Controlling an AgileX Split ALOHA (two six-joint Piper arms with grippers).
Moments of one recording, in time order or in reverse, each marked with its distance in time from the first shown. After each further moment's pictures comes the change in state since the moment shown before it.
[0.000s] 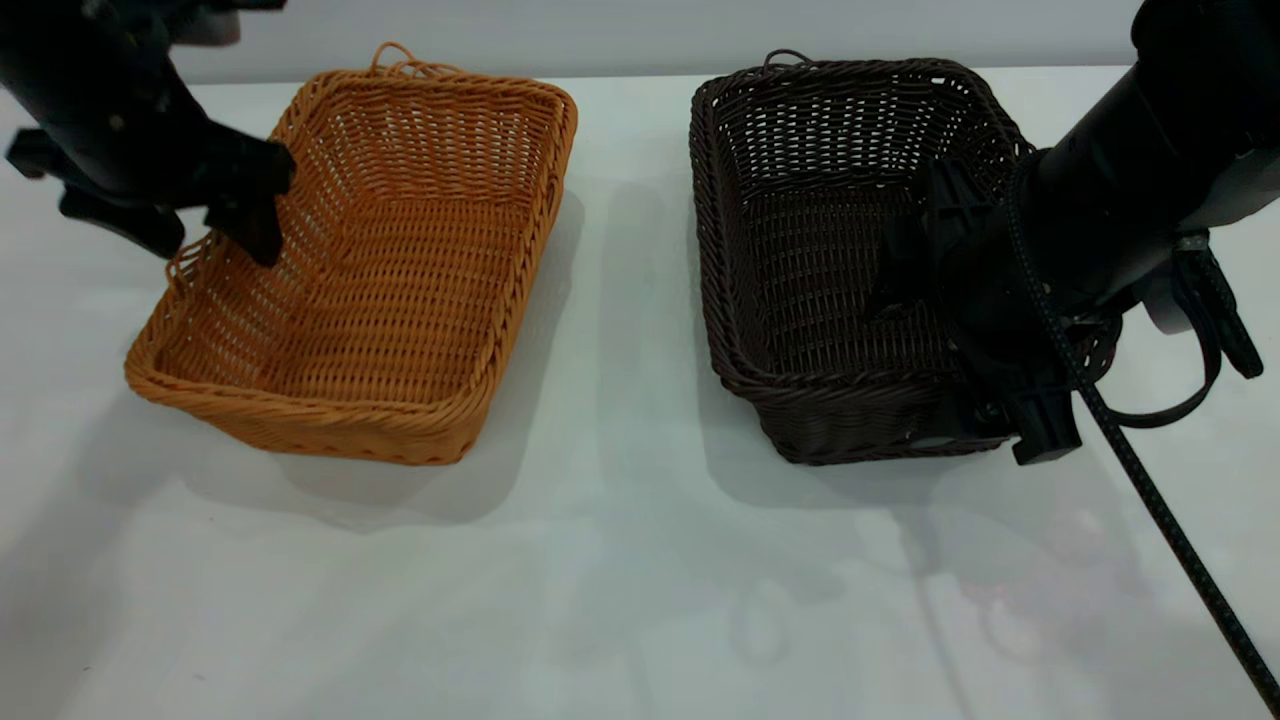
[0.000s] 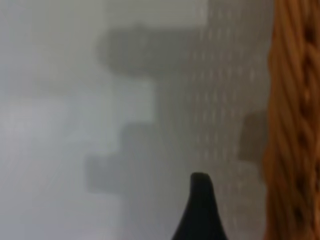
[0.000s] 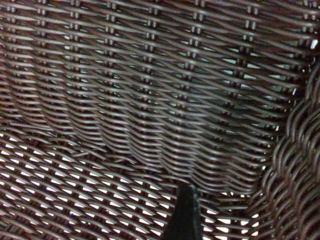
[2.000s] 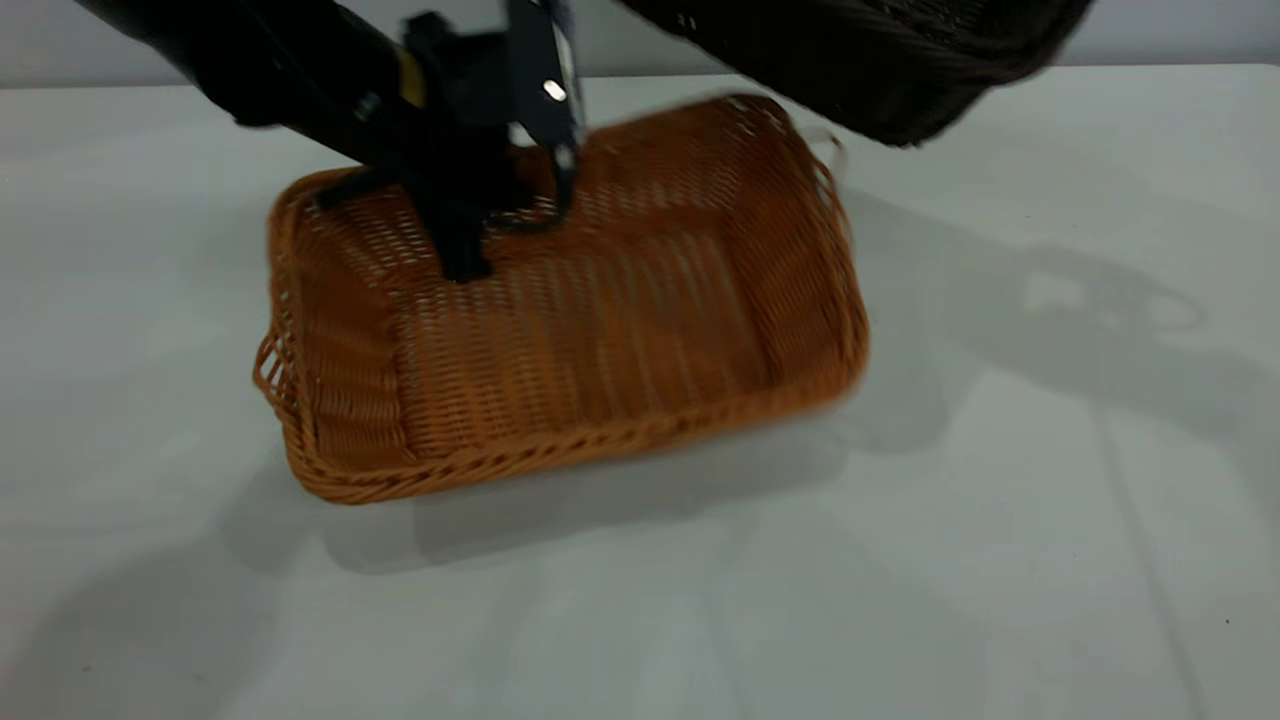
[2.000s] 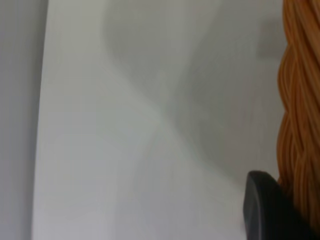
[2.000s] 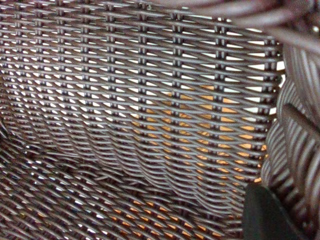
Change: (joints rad) left arm -0.307 0.109 -0.010 0.415 -0.521 0.729; right arm -0.474 -0.222 -0.351 -0.757 0.726 -0.347
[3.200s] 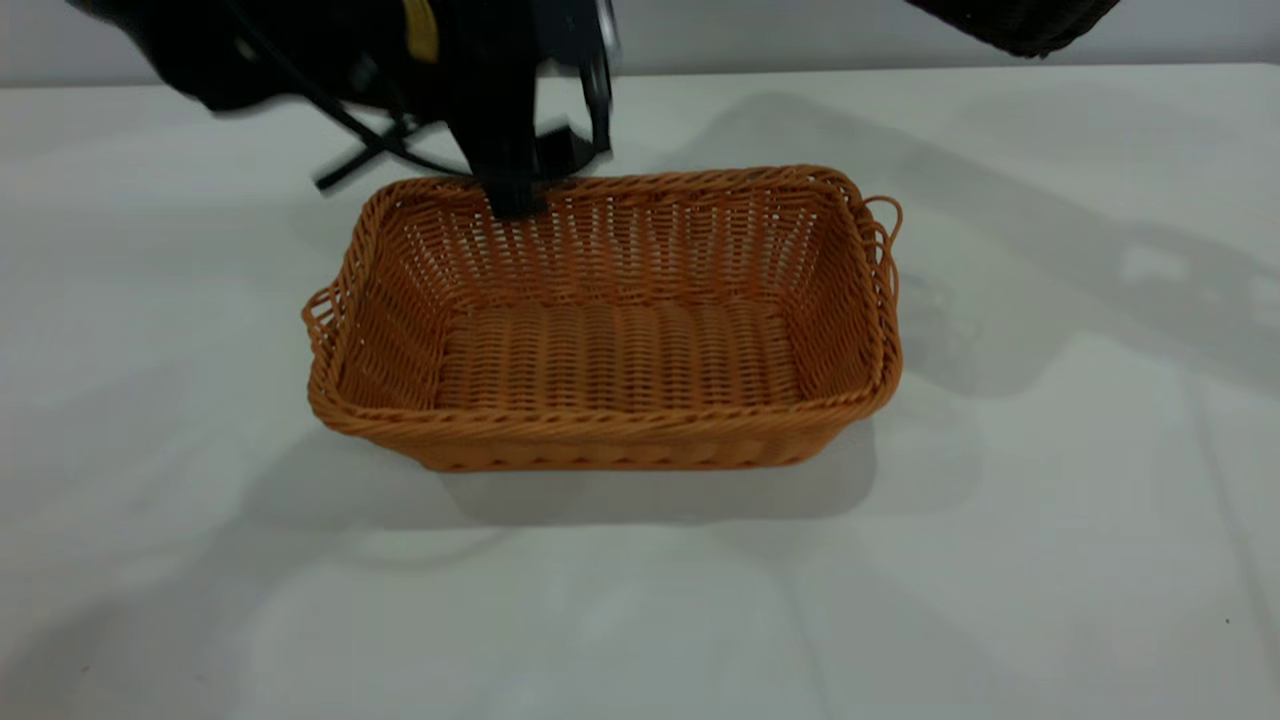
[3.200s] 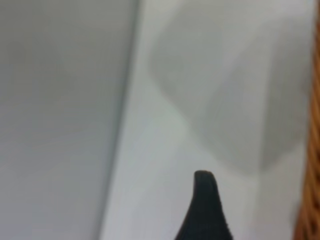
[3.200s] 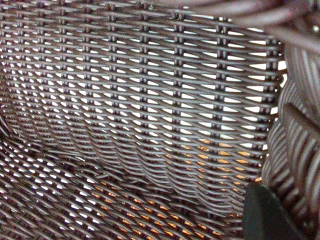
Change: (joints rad) left arm -0.019 -0.162 0.131 -0.006 -0.265 -0.104; right arm -0.152 0.000 -0.097 -0.025 0.043 0.032
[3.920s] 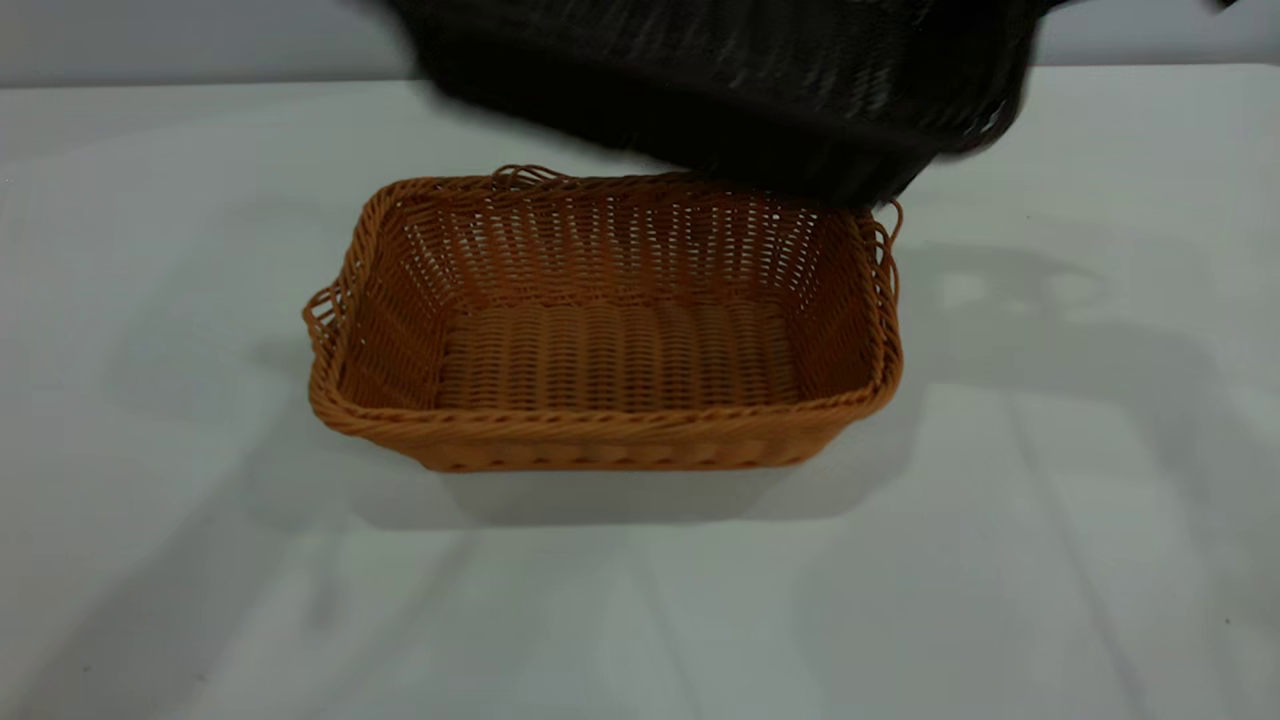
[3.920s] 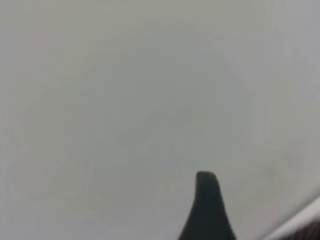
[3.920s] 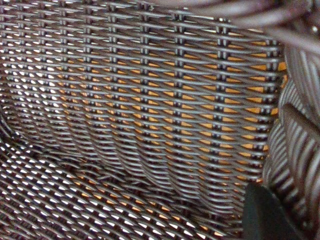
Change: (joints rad) left arm 0.000 -0.768 0.099 -0.543 0.221 -0.158; right arm 0.322 0.112 -0.038 -0.151 0.008 -0.004
